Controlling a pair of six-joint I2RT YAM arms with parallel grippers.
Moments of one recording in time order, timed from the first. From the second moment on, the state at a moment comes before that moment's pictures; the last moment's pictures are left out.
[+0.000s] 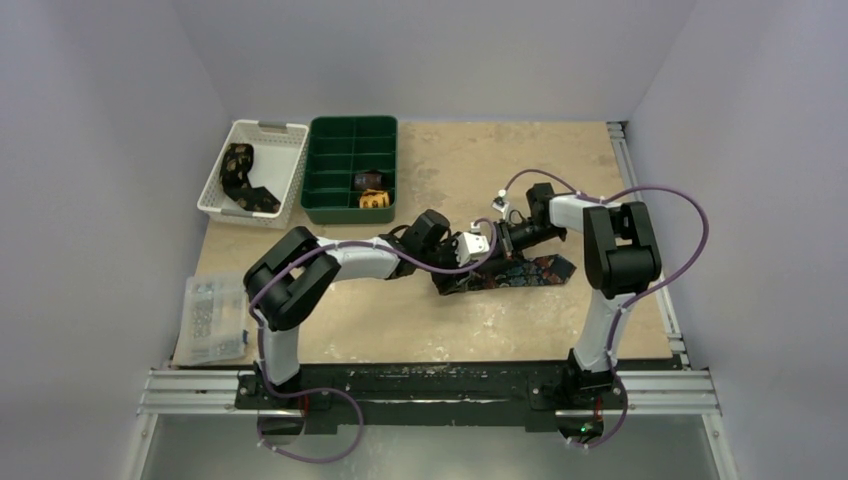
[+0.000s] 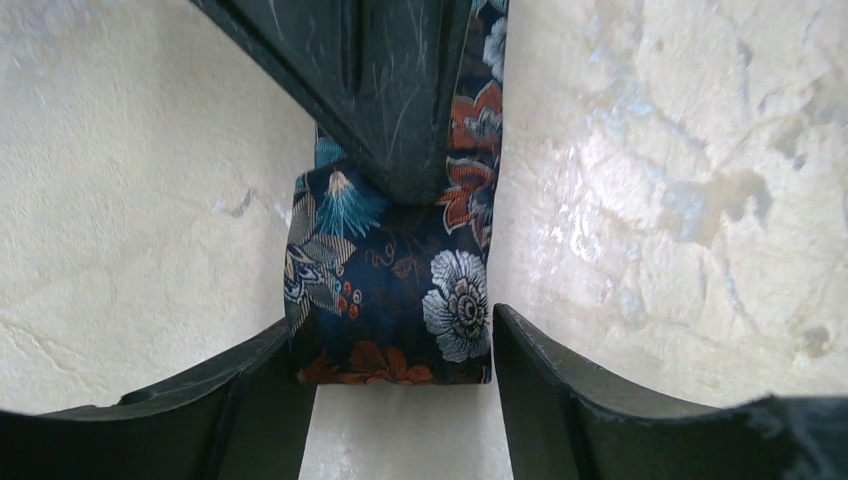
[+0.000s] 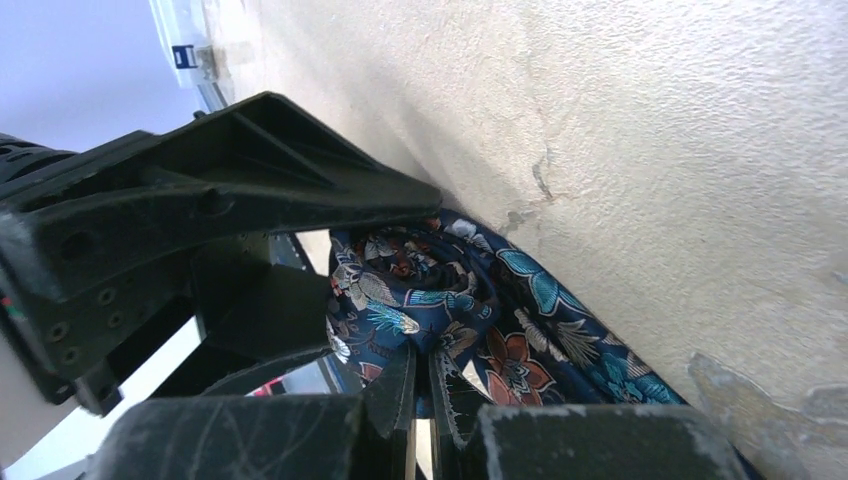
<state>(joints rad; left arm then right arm) -0.83 1.90 1.07 0.05 0.43 0.33 0.14 1.96 1.13 -0.71 -0.98 -0.11</state>
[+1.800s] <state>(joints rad) -0.83 1.86 1.13 -0.01 0.49 0.48 0.06 2.02 1.19 -0.85 -0.77 -0.09</state>
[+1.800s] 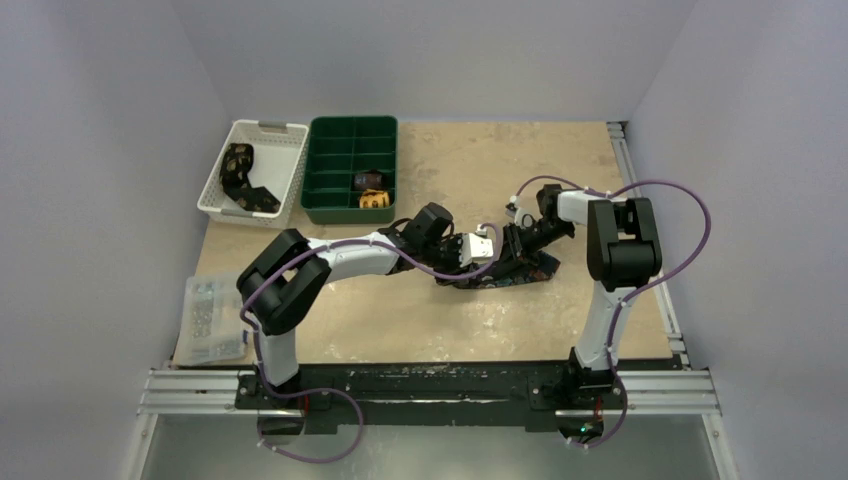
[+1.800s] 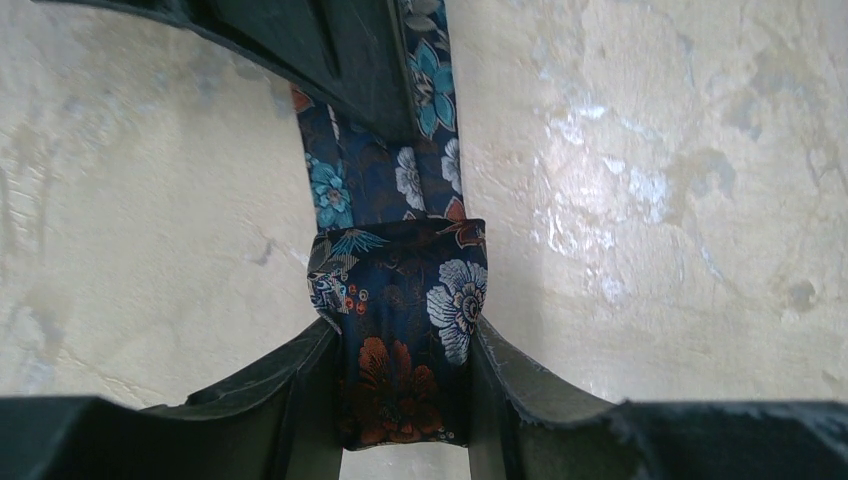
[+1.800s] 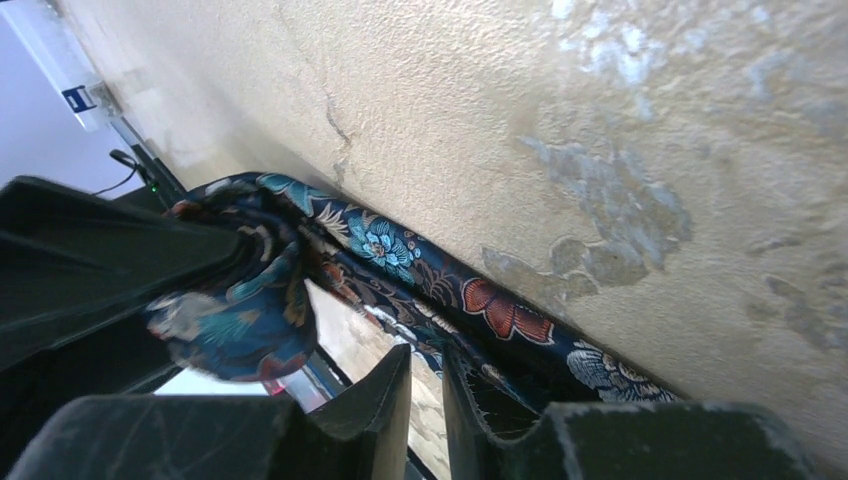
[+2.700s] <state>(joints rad) -0.87 1.96 1.27 -0.23 0.33 0.46 0.12 1.88 1.09 -0.60 -0.96 0.00</state>
